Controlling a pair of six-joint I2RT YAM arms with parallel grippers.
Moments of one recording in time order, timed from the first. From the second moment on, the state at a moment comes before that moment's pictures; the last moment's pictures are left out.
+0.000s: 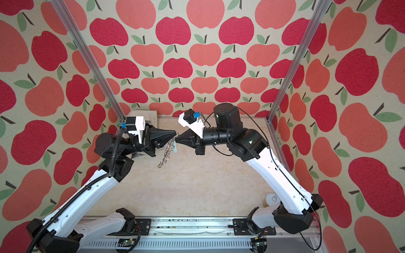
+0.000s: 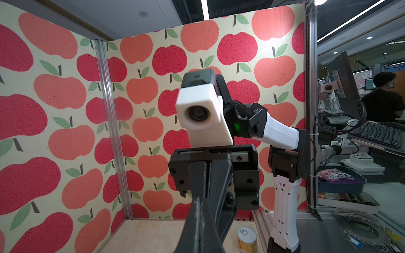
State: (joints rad) left arm -0.53 1.07 1.08 0.55 0.89 -0.32; right arm 0.86 1.39 1.81 -0.73 -0.70 -0.21
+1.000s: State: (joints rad) left arm -0.53 1.07 1.06 0.56 0.88 -0.35; right arm 0.80 1.28 1.58 -0.53 -0.76 0.00
